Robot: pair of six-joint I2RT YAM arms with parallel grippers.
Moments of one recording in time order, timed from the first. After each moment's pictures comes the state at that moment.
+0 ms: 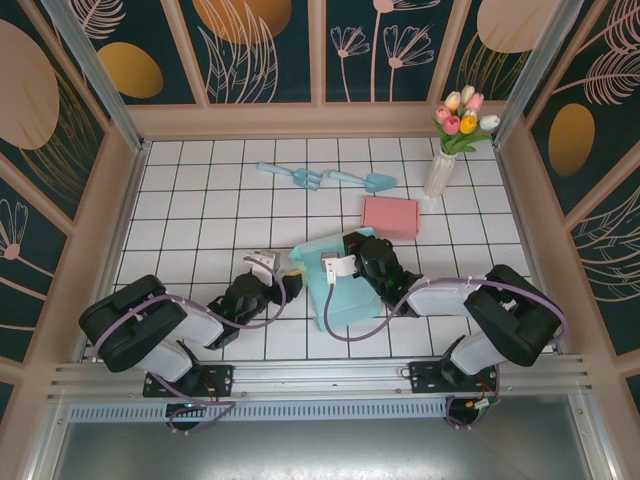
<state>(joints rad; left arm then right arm) -0.82 1.52 0.17 0.99 -0.19 -0.42 0.82 1.47 0.46 0.63 0.31 -1.41</state>
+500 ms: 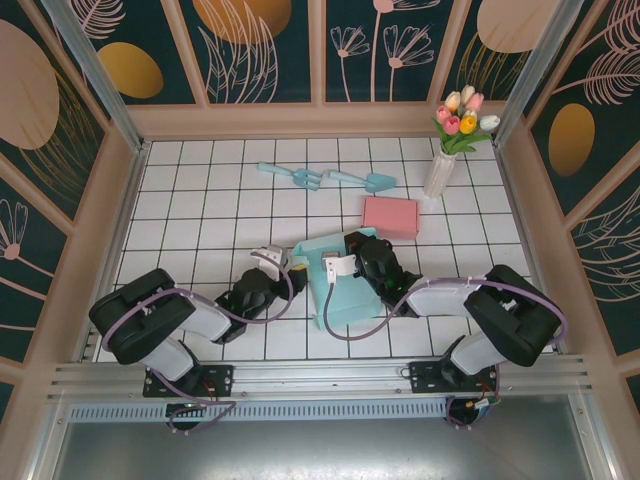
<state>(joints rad) -0.85 1.57 0.24 1.00 -0.20 -0.42 0.83 1.47 0.46 0.63 0.34 -1.41</state>
